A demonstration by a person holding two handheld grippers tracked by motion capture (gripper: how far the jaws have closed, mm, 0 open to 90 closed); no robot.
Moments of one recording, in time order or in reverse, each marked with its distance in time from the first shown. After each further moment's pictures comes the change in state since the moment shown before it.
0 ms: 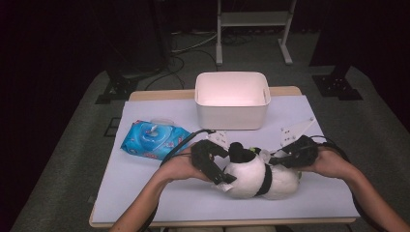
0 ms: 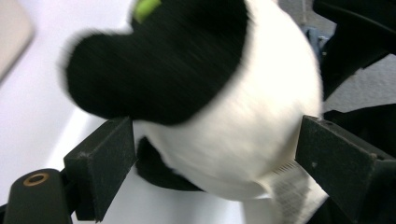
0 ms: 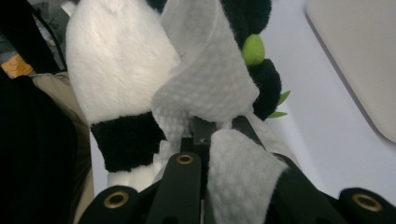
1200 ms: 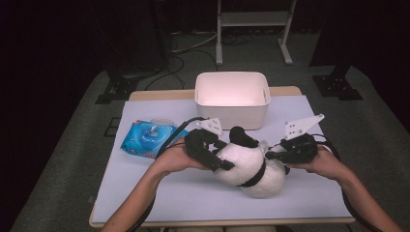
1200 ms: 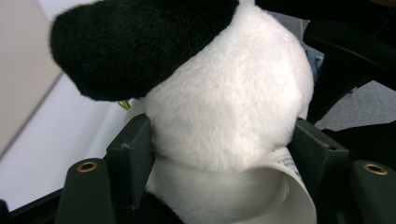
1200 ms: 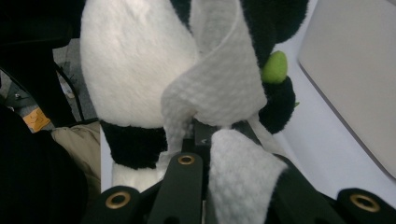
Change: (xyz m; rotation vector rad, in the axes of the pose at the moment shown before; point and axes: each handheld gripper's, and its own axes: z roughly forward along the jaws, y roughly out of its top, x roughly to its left) left arm 0.006 0.018 -0.044 -0.079 0.031 0.001; right arm -0.001 0.005 -0.002 -0.204 0.033 0.067
